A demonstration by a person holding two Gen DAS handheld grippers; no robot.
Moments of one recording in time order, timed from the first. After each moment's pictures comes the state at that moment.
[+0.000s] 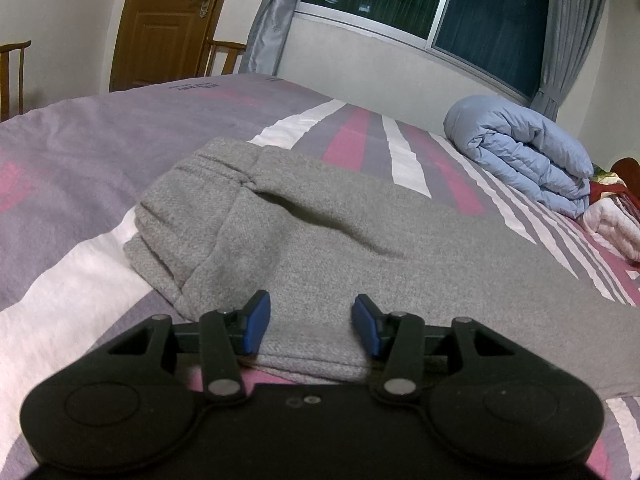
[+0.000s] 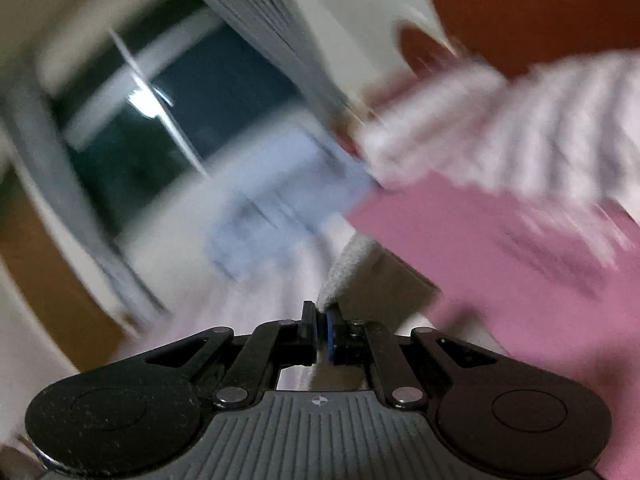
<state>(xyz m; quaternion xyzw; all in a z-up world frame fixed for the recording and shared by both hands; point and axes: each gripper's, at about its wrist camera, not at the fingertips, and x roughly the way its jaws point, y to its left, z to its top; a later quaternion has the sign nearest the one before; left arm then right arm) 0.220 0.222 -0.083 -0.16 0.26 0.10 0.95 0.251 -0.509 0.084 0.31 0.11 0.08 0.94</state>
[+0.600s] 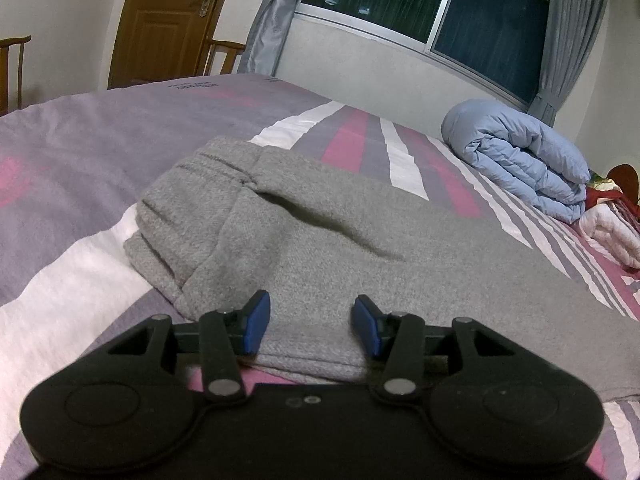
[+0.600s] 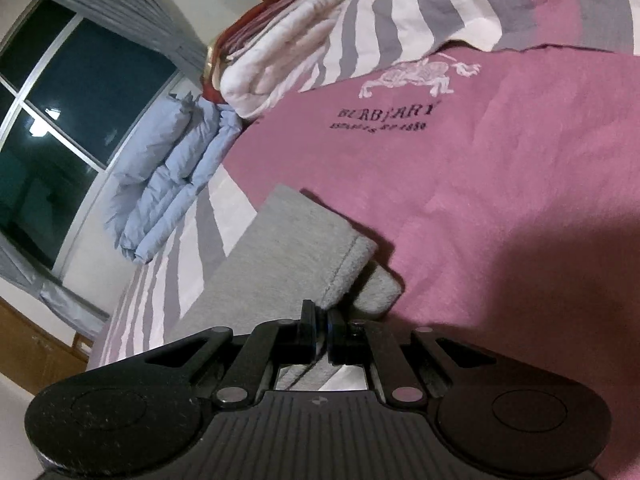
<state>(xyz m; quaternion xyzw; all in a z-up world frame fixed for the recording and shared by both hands) 0.219 0.226 -0.083 -0.17 0.26 0.09 0.95 0.233 -0.558 -0.055 0.42 0.27 -0.04 0.86</state>
